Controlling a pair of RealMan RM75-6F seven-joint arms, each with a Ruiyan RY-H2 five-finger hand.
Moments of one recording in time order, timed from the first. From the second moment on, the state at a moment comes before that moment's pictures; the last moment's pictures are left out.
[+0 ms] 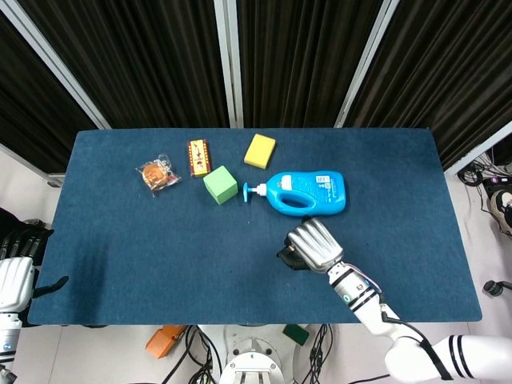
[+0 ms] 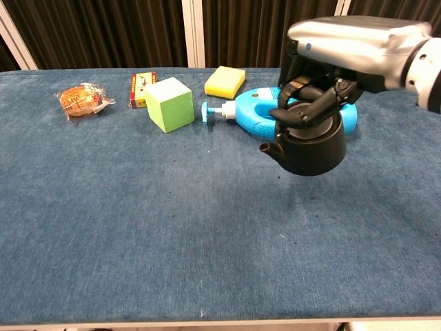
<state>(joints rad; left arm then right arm) -0.03 -1.24 -0.04 -1.42 1.46 1.50 -0.05 0.74 -1.36 0.11 -1.99 -1.18 1.10 -0.60</state>
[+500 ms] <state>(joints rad) -0.03 -1.24 -0.04 -1.42 1.45 1.49 -0.05 0.77 -1.45 0.12 -1.93 -1.17 1.09 -0.65</state>
